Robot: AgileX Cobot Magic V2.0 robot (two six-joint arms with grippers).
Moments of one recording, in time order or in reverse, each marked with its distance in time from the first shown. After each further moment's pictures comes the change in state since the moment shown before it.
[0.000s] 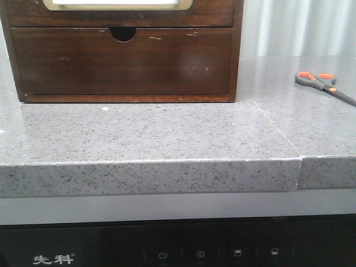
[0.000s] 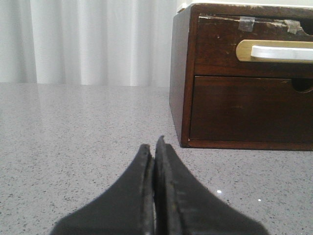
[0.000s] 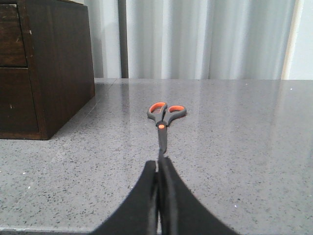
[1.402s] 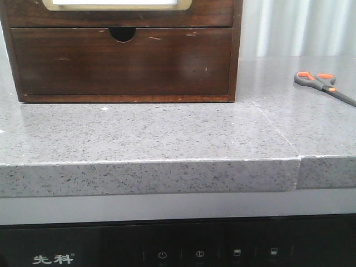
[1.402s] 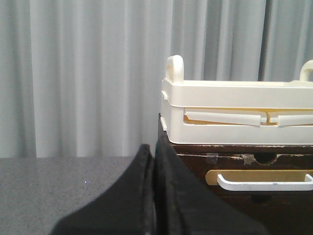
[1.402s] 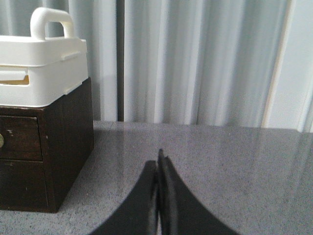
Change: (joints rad) left arm 0.000 0.230 -0.739 0.000 0.422 0.000; right arm 0.000 0.288 -0.719 -0.030 0.461 -0.014
